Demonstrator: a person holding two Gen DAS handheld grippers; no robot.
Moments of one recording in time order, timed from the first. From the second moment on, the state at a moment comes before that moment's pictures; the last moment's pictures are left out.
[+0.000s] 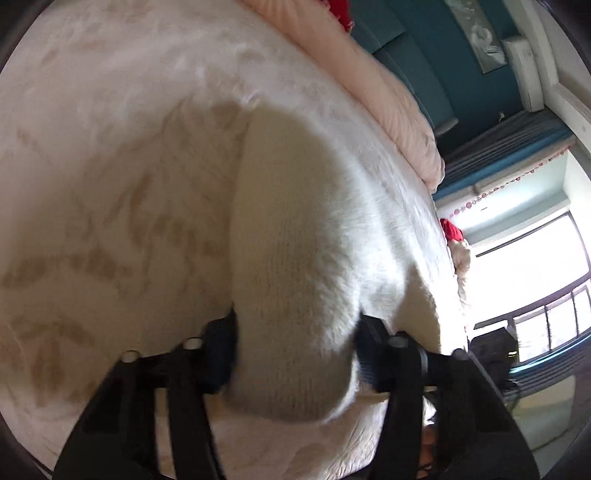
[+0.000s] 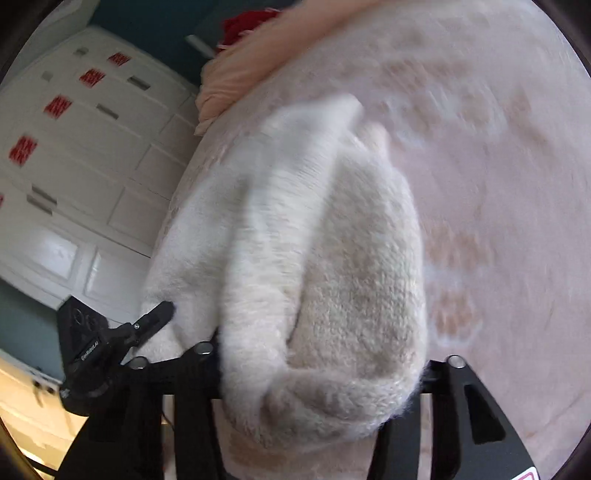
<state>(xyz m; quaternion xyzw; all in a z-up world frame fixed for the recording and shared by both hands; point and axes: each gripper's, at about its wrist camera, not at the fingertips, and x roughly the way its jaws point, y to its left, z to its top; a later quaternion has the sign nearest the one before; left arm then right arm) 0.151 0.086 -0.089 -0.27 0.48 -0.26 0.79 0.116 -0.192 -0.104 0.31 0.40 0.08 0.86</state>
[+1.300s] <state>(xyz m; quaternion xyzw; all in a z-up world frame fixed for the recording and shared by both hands) 0.088 0.027 -0.046 0.04 0.46 -0.11 0.88 0.025 -0.154 -0.046 0.10 0.37 -0.09 0.92</state>
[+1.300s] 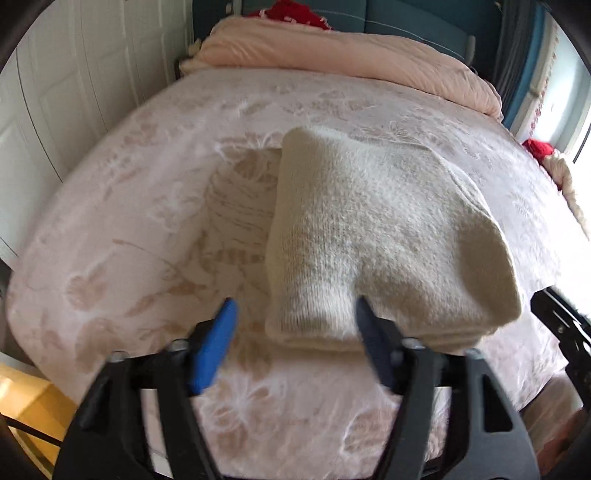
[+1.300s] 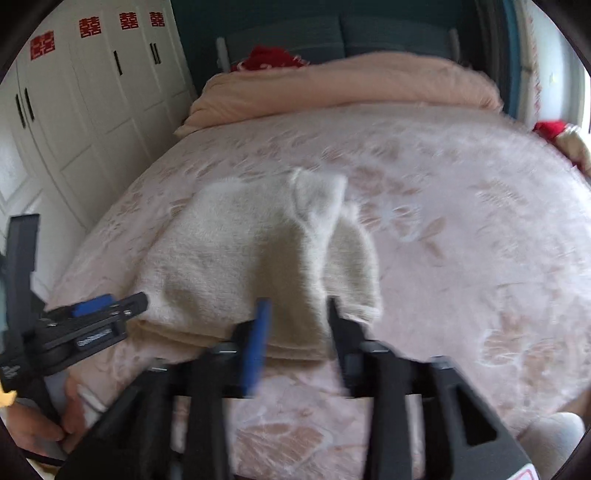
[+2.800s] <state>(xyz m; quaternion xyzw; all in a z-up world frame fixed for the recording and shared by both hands) 0.007 0.022 -0.067 0.08 0.38 -0.07 0.92 -0.031 -0.124 -0.110 0.10 0.39 -0.14 0.90</state>
